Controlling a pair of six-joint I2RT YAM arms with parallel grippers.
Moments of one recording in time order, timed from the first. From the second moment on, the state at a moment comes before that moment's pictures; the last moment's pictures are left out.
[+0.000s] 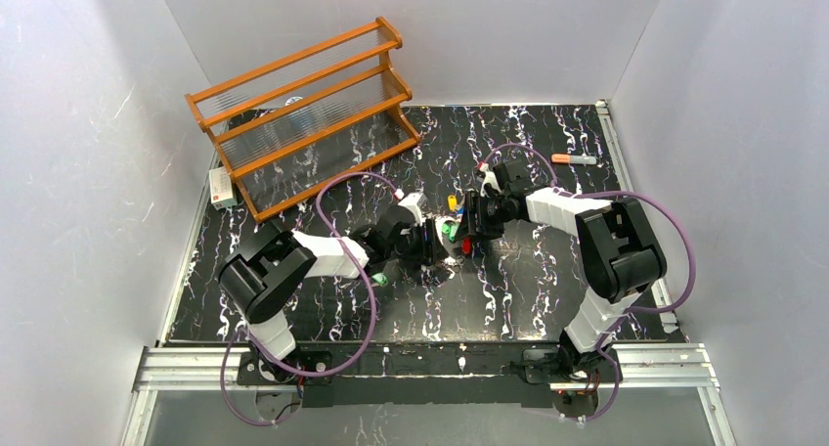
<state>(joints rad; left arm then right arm) -0.80 1.73 0.75 0.35 0.13 -0.70 0.40 1.74 0.97 -0.29 -0.51 0.36</state>
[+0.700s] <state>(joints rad) -0.72 1.43 0.55 0.41 0.11 -0.78 0.50 1.74 1.01 -0.35 -0.37 0.31</state>
